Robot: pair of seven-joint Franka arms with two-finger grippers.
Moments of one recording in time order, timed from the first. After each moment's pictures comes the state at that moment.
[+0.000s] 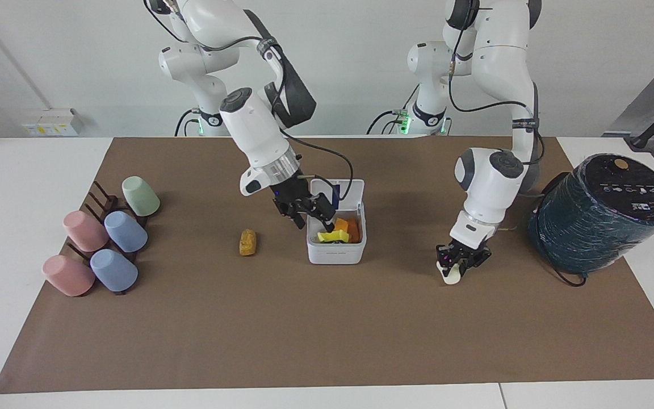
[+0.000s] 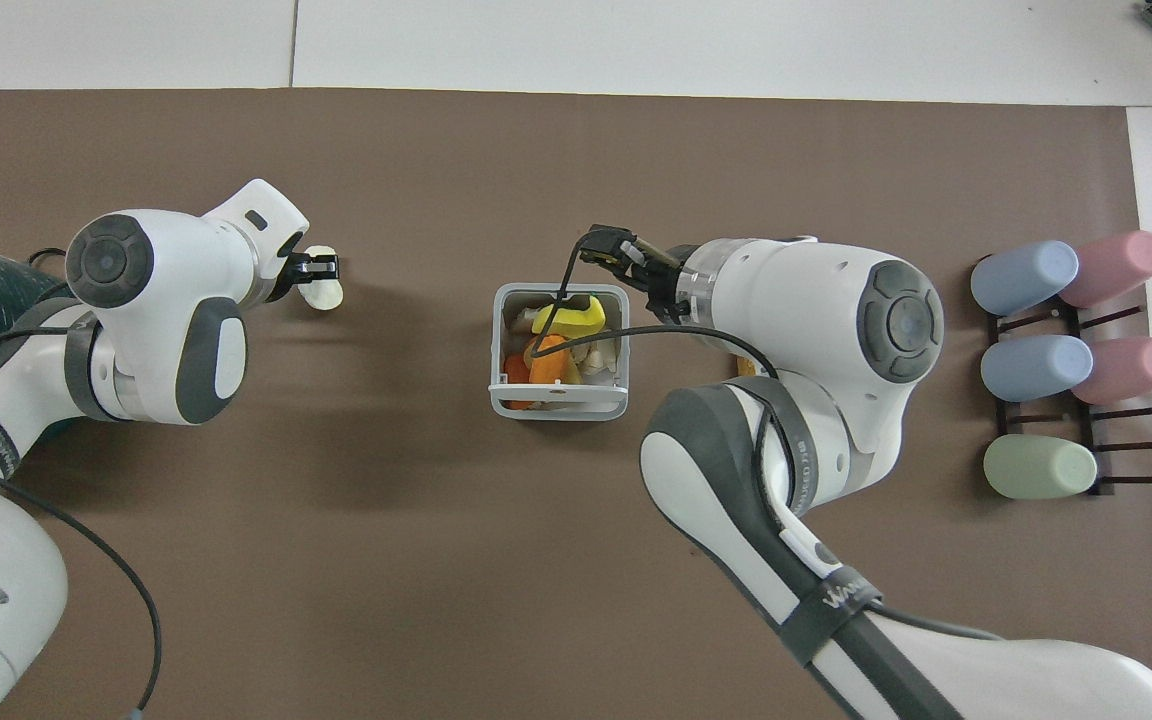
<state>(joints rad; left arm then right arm) -0.07 0.38 -0.13 -1.94 -0.02 2.60 -0.12 0.38 0.23 0.05 -1.86 0.33 2.57 0.72</state>
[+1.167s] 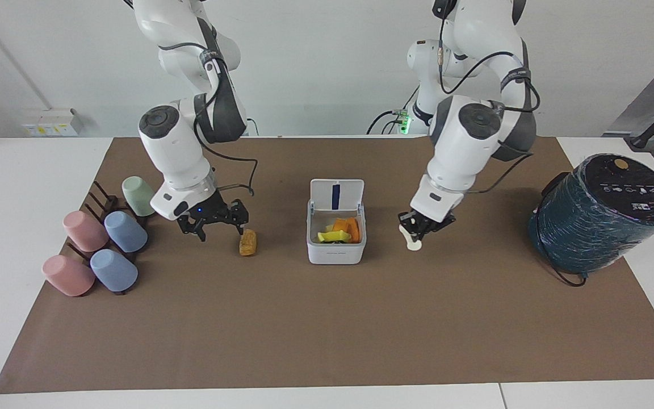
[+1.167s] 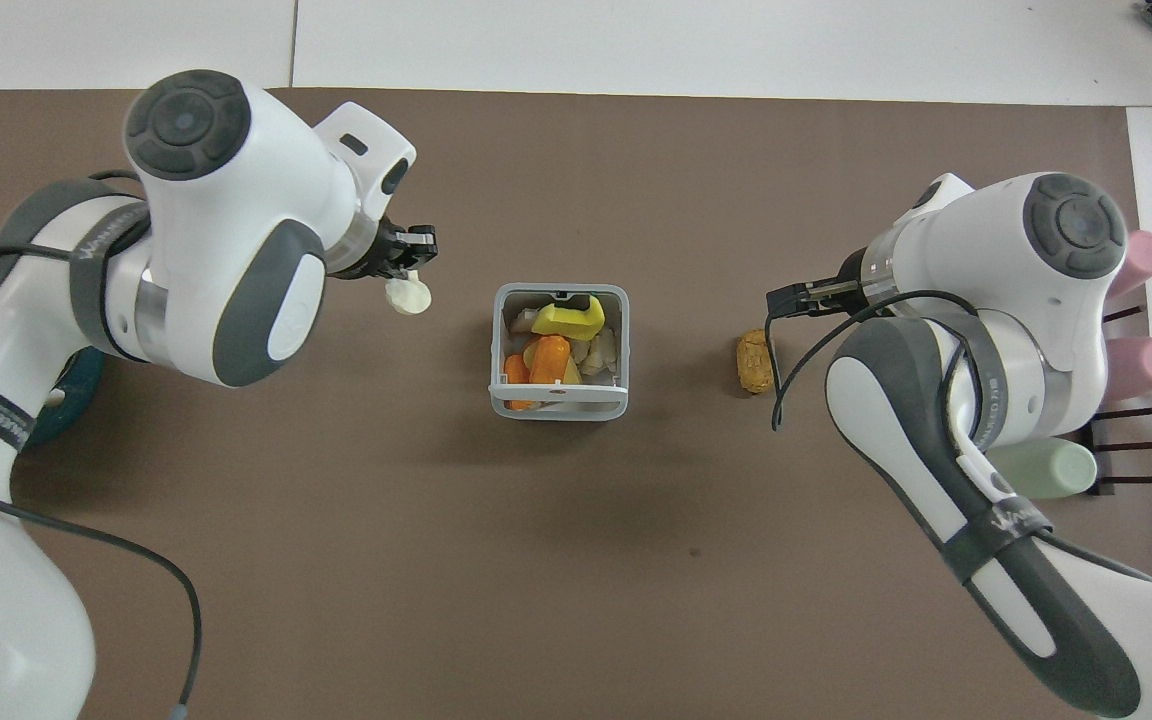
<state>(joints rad) -0.31 0.34 -0.14 -1.57 -0.02 1.99 -0.52 0.13 0.23 0.06 -1.90 0.09 2.22 -0.03</state>
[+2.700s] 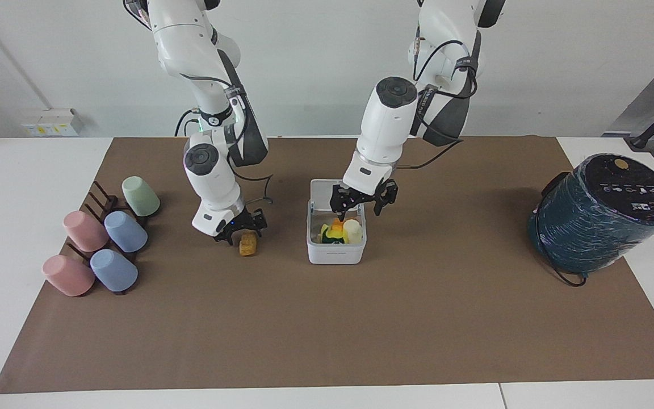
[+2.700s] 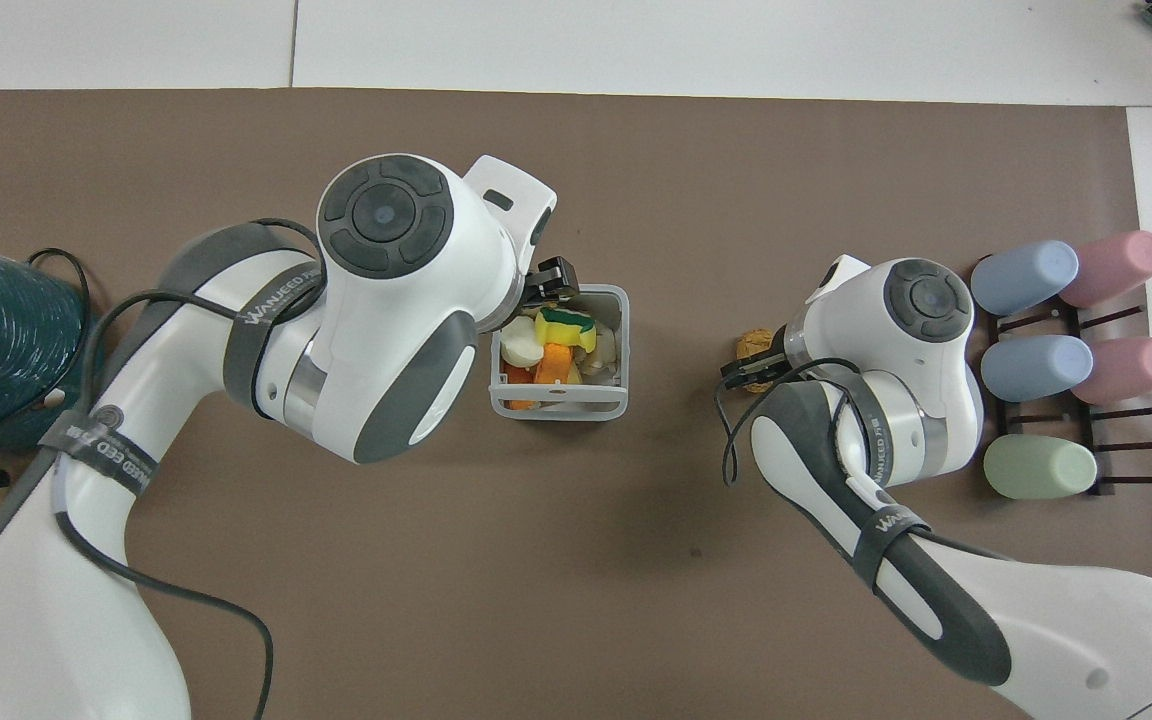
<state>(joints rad) -0.46 0.31 -0.11 -1.55 -0.02 1.99 -0.76 0.19 0.28 0.06 -2.06 0.09 2.35 -0.06</state>
